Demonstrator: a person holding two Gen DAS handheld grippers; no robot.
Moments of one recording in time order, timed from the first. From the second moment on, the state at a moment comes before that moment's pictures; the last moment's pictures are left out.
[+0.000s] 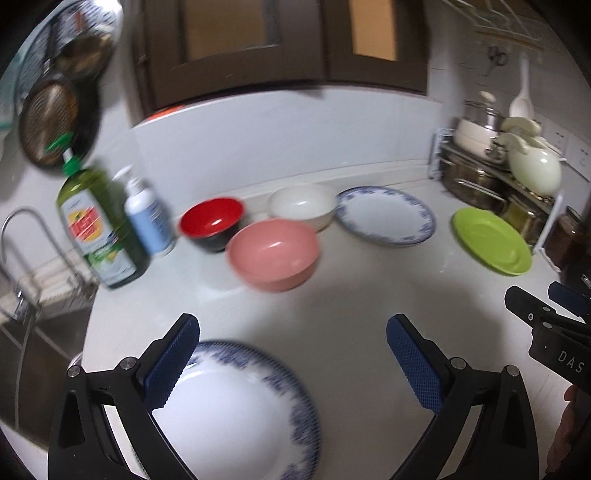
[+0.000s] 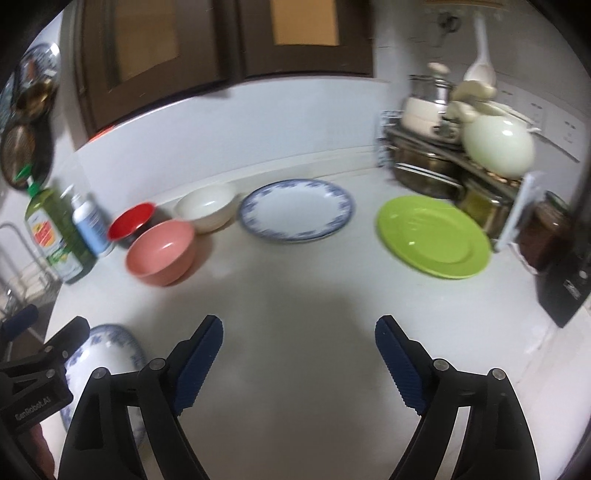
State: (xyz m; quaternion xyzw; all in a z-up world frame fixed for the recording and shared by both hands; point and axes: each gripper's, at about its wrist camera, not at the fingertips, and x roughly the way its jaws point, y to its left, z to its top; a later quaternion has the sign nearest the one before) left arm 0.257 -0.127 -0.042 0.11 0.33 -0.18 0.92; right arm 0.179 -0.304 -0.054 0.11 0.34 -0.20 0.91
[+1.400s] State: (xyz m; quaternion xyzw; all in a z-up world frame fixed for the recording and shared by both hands) left arm 0.351 -0.454 -0.052 0.21 0.31 -0.38 0.84; right arm 0.174 -0.559 -0.065 0.20 0.29 -0.42 0.84
